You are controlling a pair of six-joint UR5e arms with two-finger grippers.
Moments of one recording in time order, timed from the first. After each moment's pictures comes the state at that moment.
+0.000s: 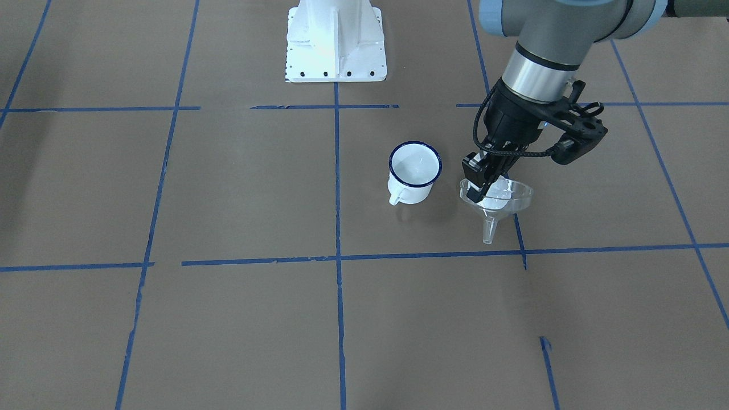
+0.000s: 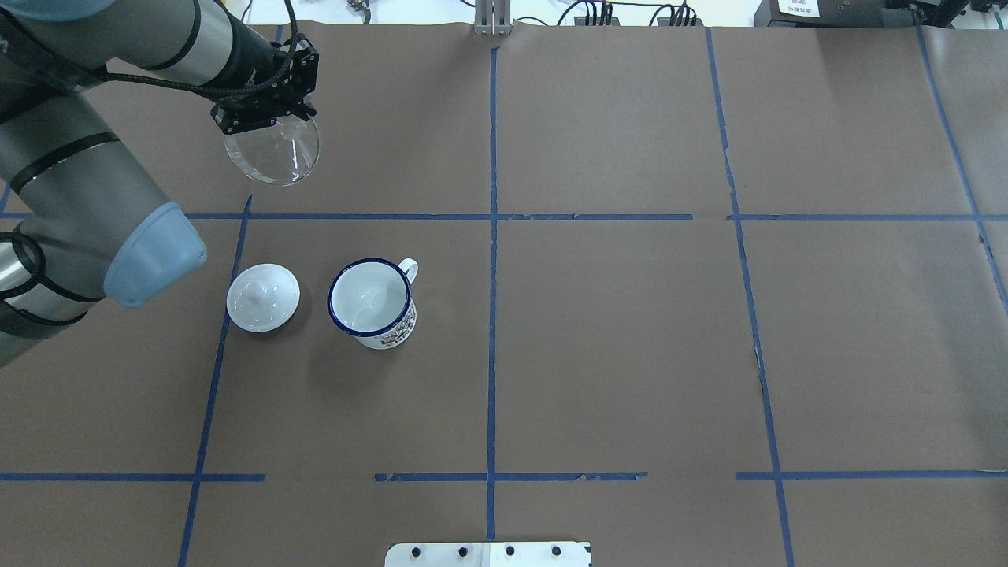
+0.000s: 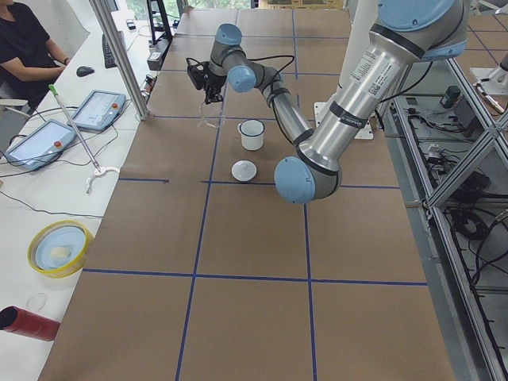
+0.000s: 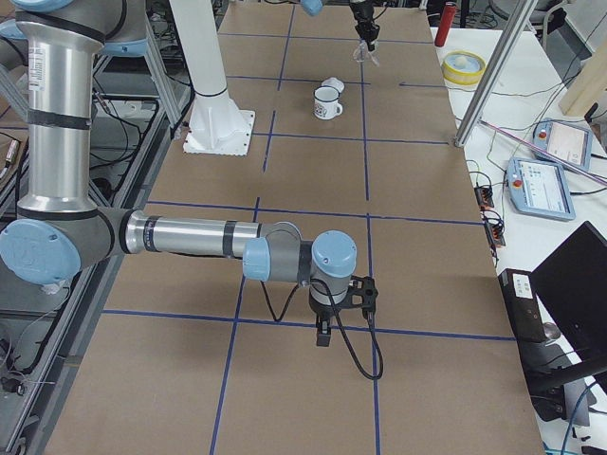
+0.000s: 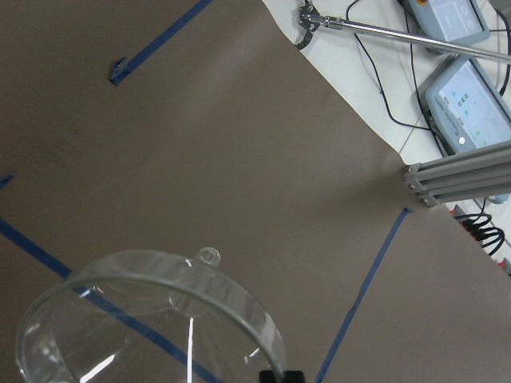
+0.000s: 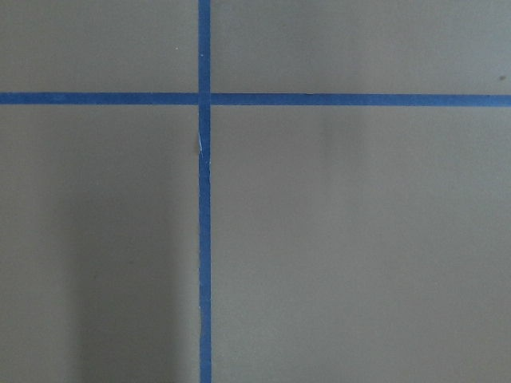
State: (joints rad) left arm -0.89 -2.20 -1.88 -1.54 -1.97 -1.56; right arm 1.57 -1.68 1.66 -1.57 2.29 0.01
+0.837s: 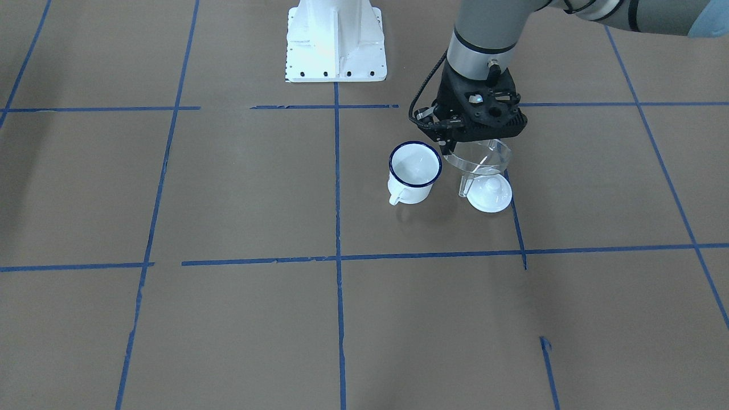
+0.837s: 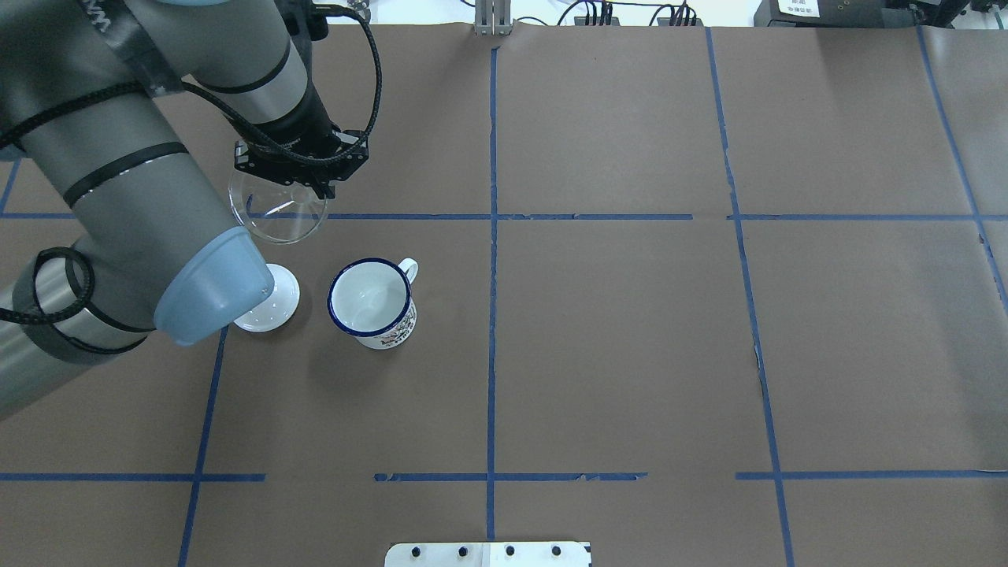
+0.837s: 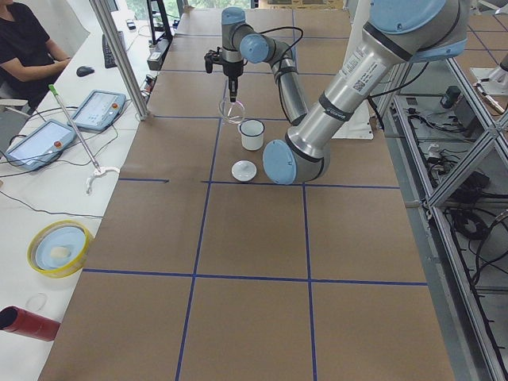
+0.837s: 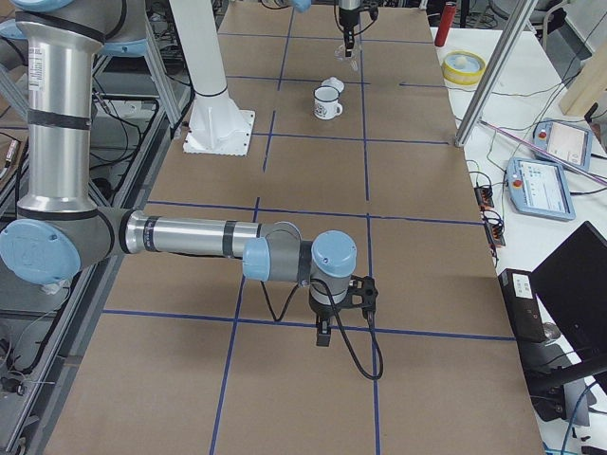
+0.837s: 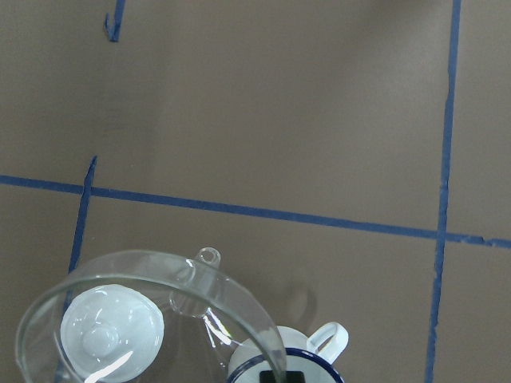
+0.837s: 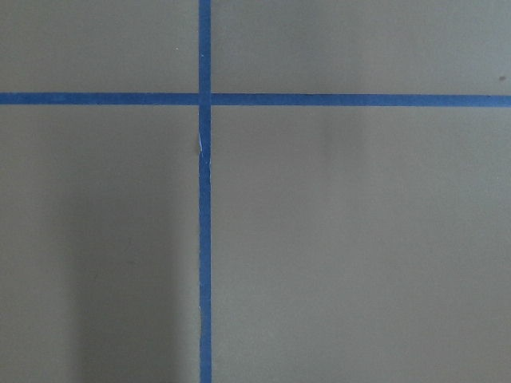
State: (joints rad) left arm -0.79 -2.35 -1.91 -1.10 -2.04 -1.05; right arm 1.57 -1.68 1.66 -1.57 2.29 0.01
